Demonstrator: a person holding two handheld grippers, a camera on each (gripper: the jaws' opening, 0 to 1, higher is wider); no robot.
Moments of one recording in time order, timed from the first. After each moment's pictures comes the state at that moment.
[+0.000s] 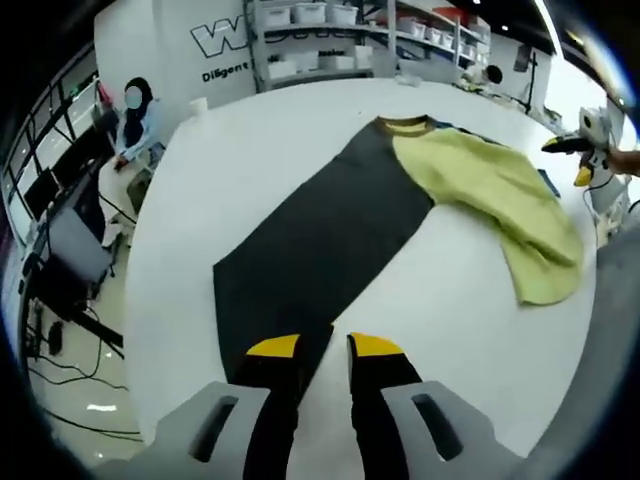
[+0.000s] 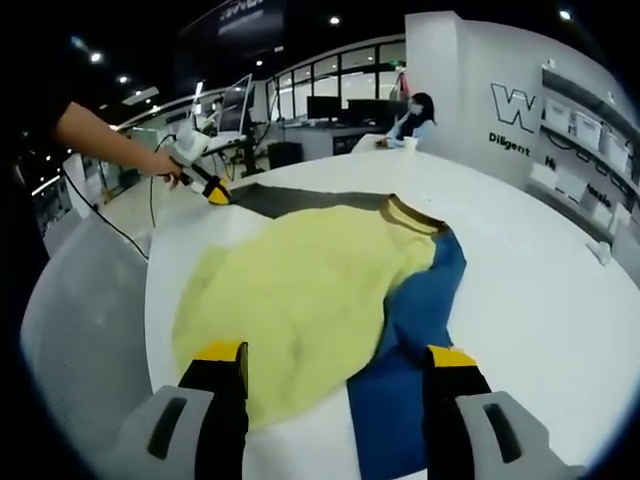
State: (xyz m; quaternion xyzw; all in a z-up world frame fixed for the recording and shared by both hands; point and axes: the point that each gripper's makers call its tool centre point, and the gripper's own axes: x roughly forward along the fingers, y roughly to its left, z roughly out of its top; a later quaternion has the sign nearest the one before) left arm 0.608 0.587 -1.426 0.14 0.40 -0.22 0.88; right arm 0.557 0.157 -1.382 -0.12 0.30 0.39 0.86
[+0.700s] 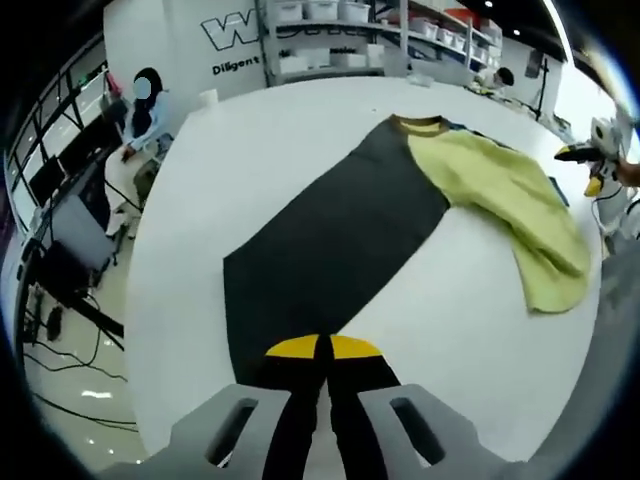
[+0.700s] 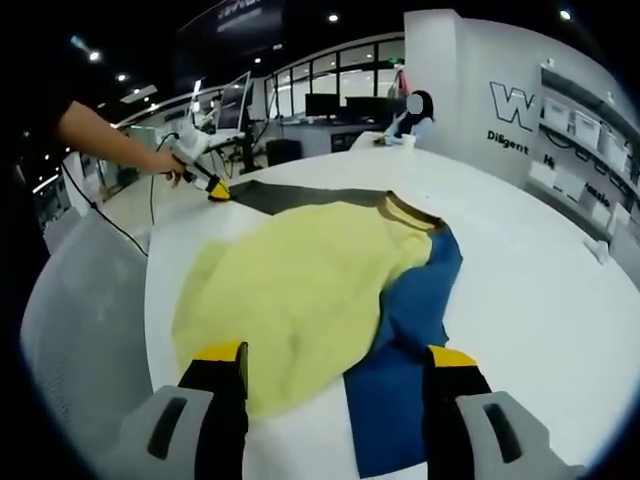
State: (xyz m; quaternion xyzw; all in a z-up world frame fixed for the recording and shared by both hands) left arm 0.620 0.602 -1.416 0.09 0.40 -0.18 0.90; right arm 0.554 0.153 -1.381 -0.13 0.30 0.39 0.86
